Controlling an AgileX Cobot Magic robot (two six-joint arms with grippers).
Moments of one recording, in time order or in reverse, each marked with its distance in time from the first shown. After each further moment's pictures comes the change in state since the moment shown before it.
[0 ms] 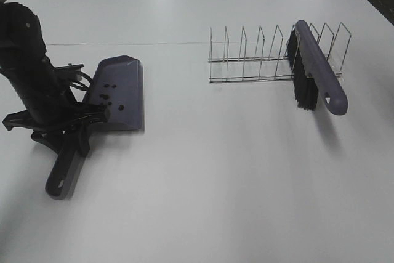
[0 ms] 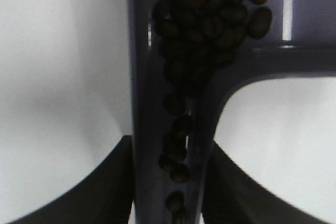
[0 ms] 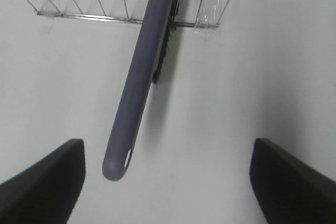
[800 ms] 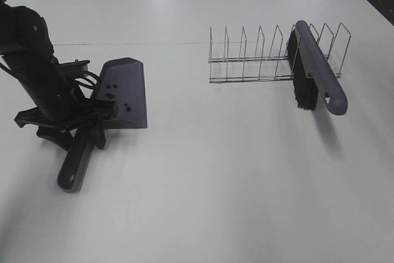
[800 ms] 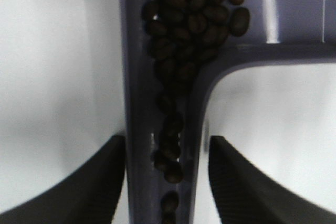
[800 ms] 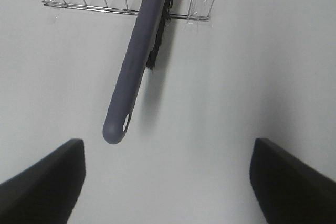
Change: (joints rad) left arm -0.009 0.019 -0.010 -0.029 -0.072 0.000; right arm 0.000 -0.228 0.150 -0.011 0.000 -0.009
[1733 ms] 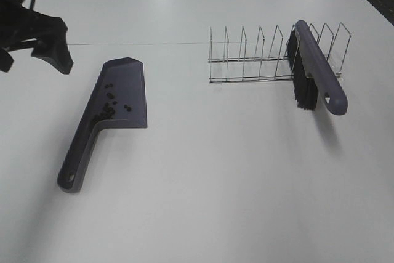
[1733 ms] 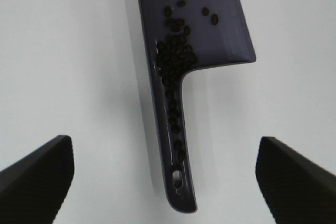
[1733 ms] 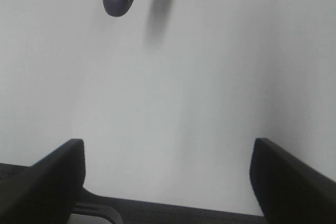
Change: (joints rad) left arm 0.000 -0.533 0.056 0.169 0.111 0.012; right arm 0.000 -0.542 0.653 0.008 -0.122 -0.019
